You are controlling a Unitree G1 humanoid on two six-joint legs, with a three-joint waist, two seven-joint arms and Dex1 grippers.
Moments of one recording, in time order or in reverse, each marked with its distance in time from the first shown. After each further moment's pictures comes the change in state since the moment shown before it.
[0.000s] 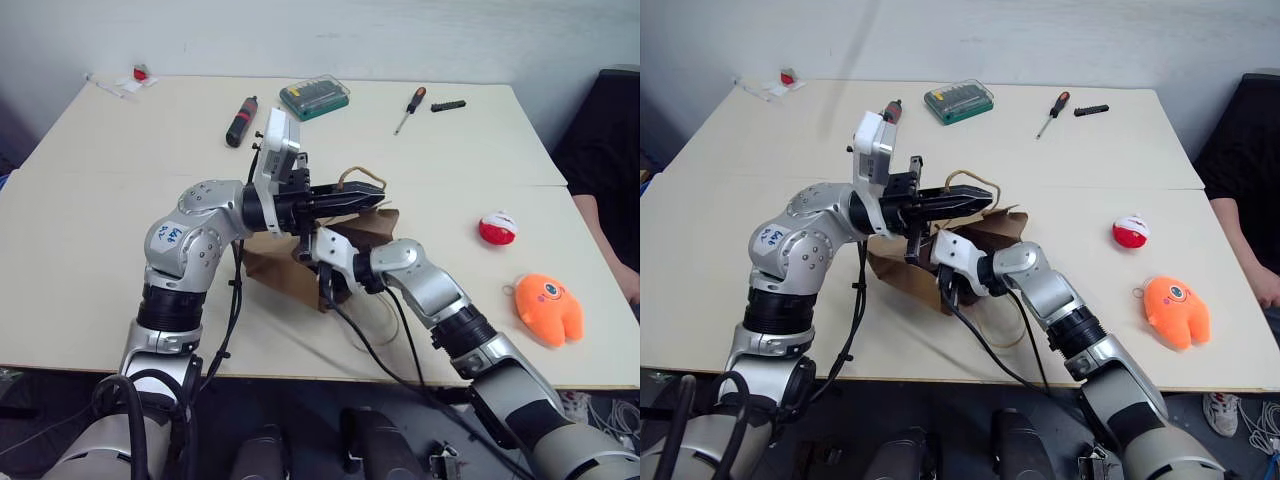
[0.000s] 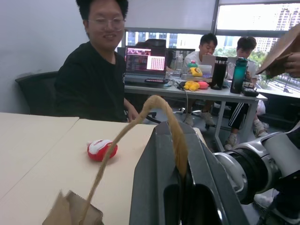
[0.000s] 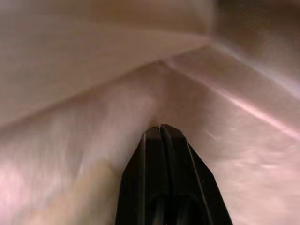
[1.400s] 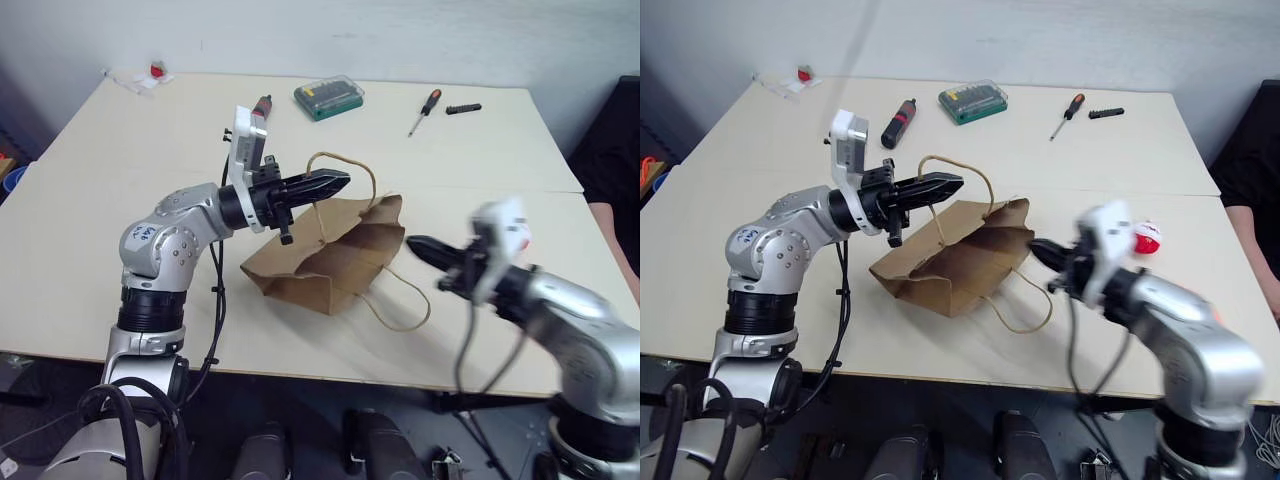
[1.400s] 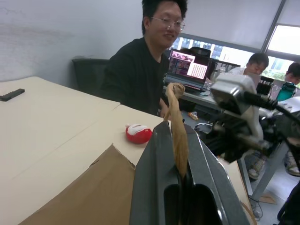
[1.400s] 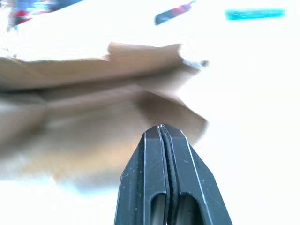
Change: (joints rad) left arm 0.022 0.046 0.074 0.101 -0.058 0.068 0.120; right arm 0.564 -0.240 -0.884 -1.037 0.398 0.636 -0.454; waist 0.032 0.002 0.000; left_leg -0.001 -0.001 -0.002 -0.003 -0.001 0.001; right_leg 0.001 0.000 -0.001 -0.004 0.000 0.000
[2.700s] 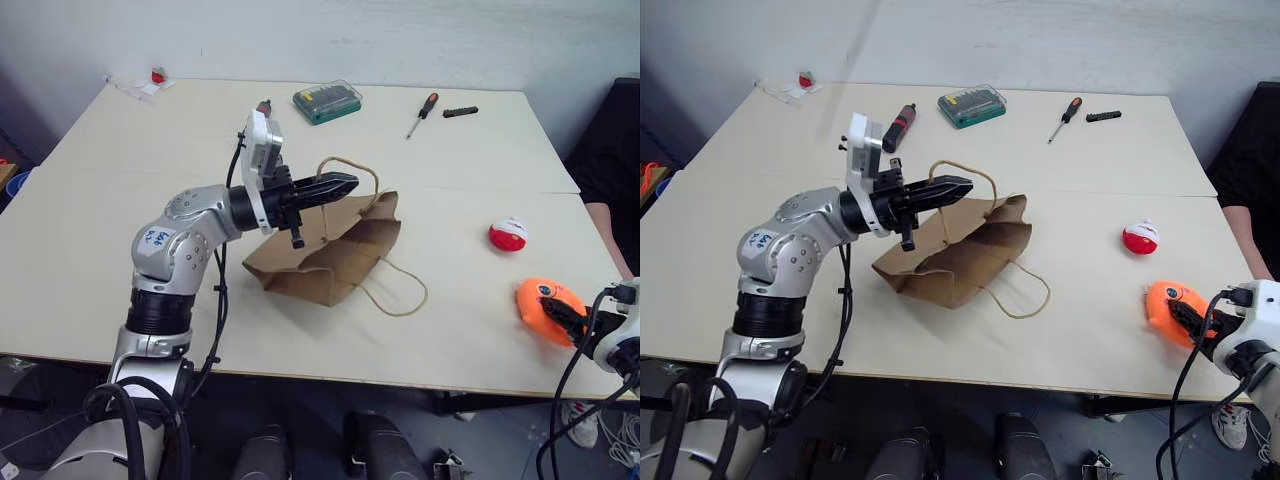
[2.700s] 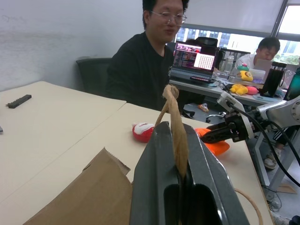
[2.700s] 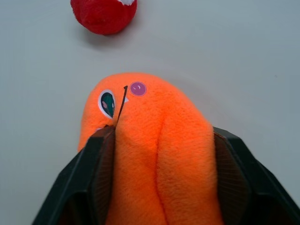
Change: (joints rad) left arm 0.010 -0.023 -0.036 -0.031 0.063 -0.062 0.036; right arm 0.234 -0.113 -0.232 0.539 0.006 -0.181 -0.188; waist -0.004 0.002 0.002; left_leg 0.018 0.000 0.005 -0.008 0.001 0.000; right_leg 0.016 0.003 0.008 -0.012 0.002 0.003
